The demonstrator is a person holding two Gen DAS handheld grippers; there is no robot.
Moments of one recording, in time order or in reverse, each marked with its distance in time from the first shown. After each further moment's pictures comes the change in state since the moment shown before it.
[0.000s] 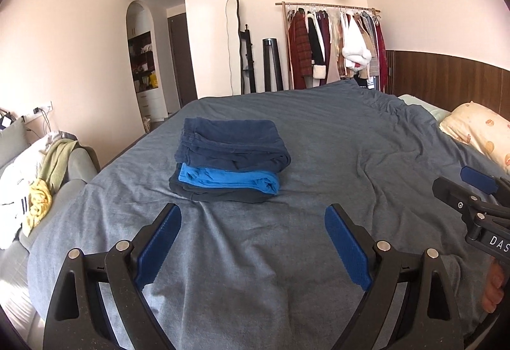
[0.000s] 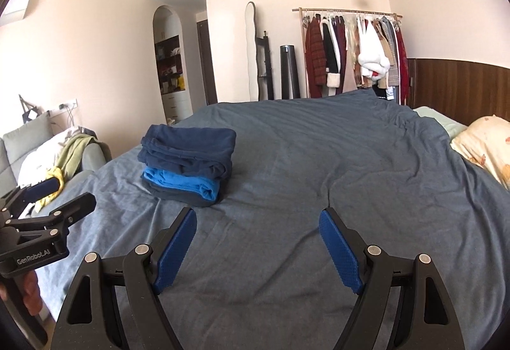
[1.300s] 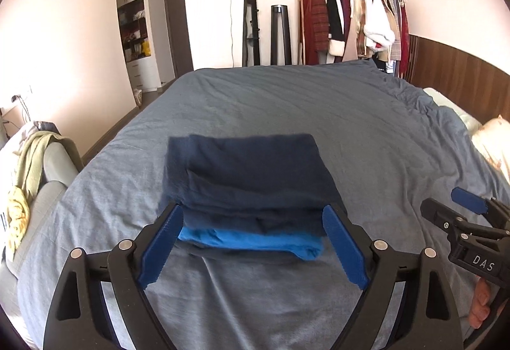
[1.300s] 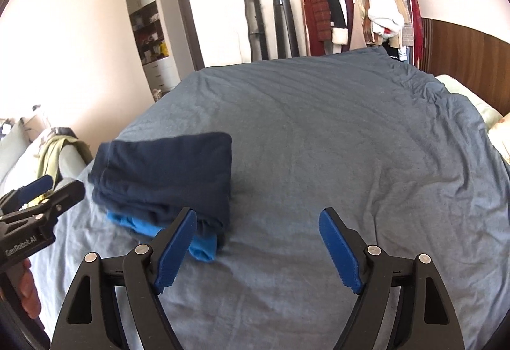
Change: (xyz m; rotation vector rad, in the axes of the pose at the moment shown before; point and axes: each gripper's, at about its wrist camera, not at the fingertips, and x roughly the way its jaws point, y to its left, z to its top) left arm 0.213 0.056 0.106 -0.022 0.160 -0.031; right arm 0.209 0.018 0.103 0.073 0.227 -0.011
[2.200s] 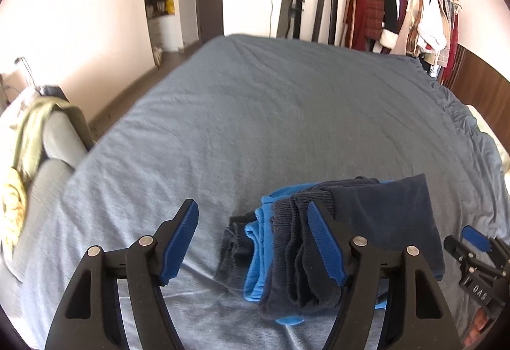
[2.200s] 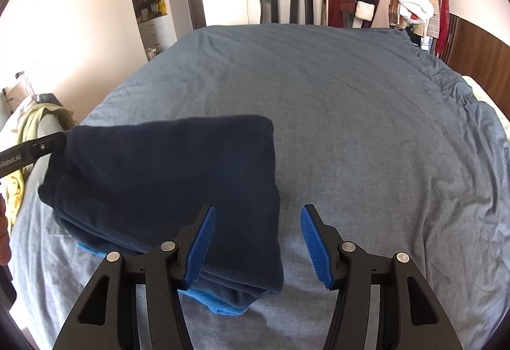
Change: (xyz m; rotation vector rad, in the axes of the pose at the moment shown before) left arm 0.118 0.148 0.072 -0.123 0.155 0.056; right arm 0.128 0.071 0.037 -0.065 0.173 -0.055
